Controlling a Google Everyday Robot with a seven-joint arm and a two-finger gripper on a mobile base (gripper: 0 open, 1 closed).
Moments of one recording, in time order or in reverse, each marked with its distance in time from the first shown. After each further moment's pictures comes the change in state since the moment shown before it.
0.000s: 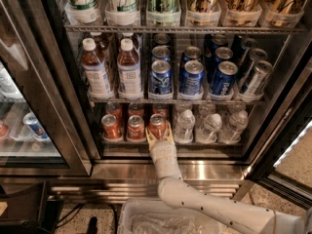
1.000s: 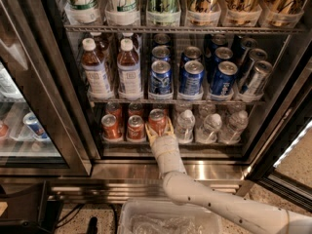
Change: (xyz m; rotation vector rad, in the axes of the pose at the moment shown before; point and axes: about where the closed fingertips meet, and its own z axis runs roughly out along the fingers) arm -0.033 -0.003 0.000 -0.063 0.016 0.062
